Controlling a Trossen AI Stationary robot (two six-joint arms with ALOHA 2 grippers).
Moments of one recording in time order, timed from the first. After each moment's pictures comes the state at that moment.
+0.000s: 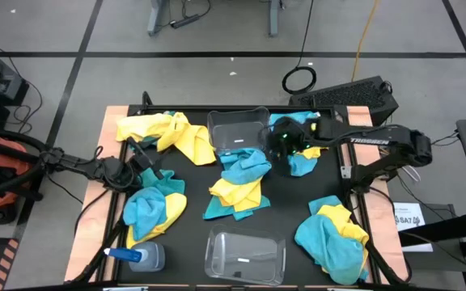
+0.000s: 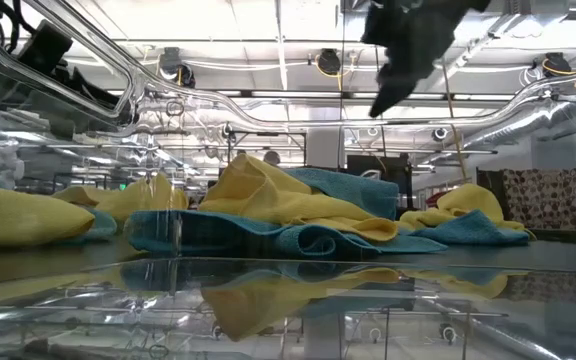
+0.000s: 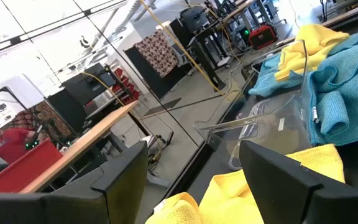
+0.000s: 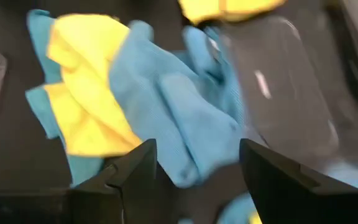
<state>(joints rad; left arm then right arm) -0.26 0.03 0.01 0.07 -0.96 0.64 -0.18 1.40 1.16 -0.69 -0.03 -0.11</state>
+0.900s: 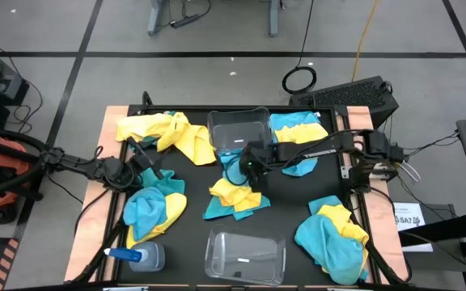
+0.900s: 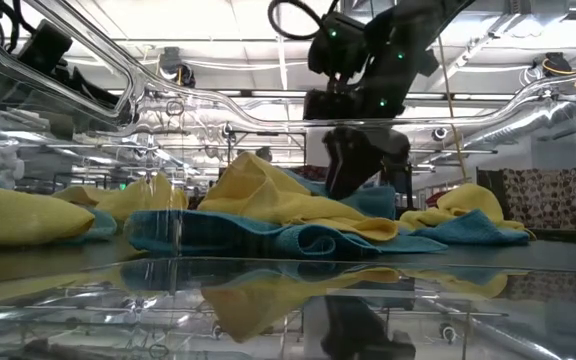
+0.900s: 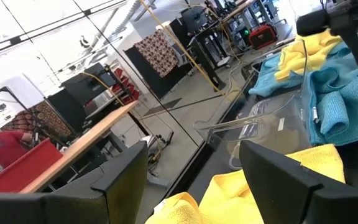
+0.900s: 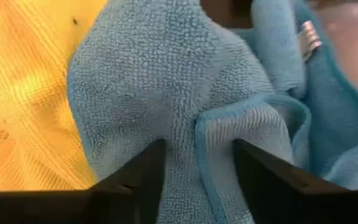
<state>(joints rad) -0.26 0.02 0.01 0.07 -0.96 0.64 -0.08 1.80 1.16 -0.43 0.10 -0.21</state>
